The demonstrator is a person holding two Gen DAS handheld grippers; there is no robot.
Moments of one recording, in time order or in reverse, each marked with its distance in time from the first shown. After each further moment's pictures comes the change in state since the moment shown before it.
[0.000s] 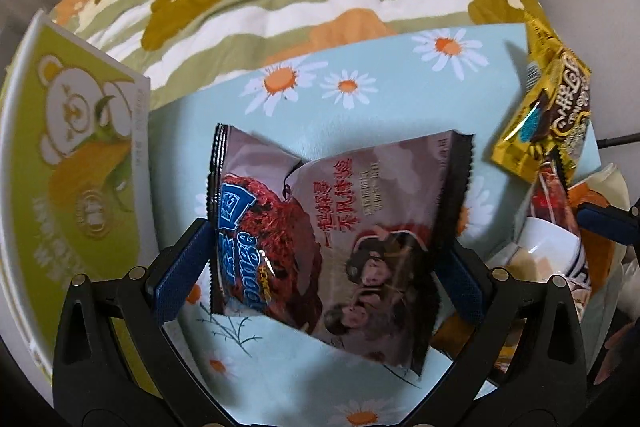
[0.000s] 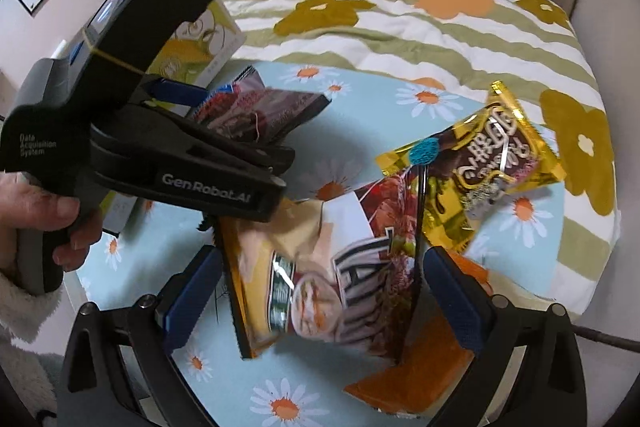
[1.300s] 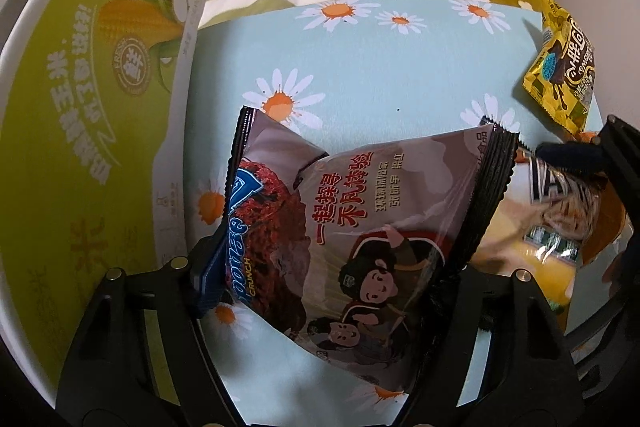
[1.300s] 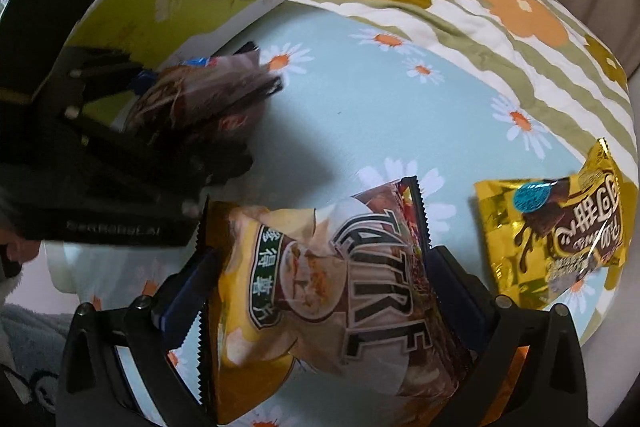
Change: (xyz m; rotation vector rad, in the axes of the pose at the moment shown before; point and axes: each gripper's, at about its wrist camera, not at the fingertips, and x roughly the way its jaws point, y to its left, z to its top) left arm 0.001 0.035 -0.066 -0.103 -0.020 -0.018; right arm 0.047 0.038 0.002 -0.283 0.105 0.016
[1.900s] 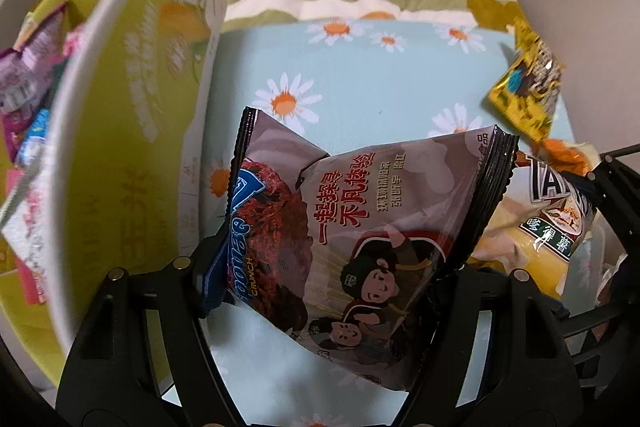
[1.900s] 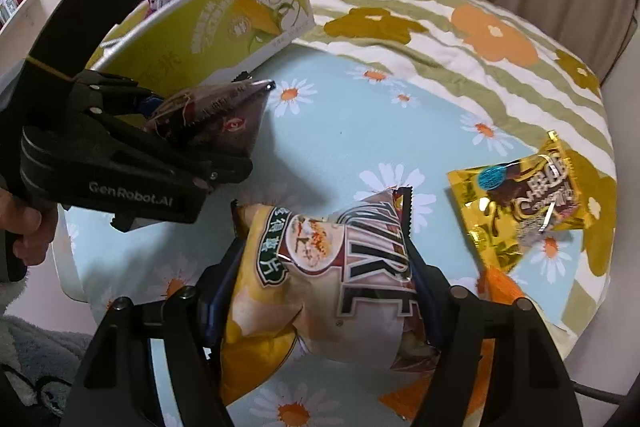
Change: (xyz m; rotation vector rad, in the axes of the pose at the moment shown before) left arm -0.041 0.011 -0.022 -0.059 -0.063 -0.055; right arm -0.050 0.017 -0.023 0.060 -0.162 -0.062
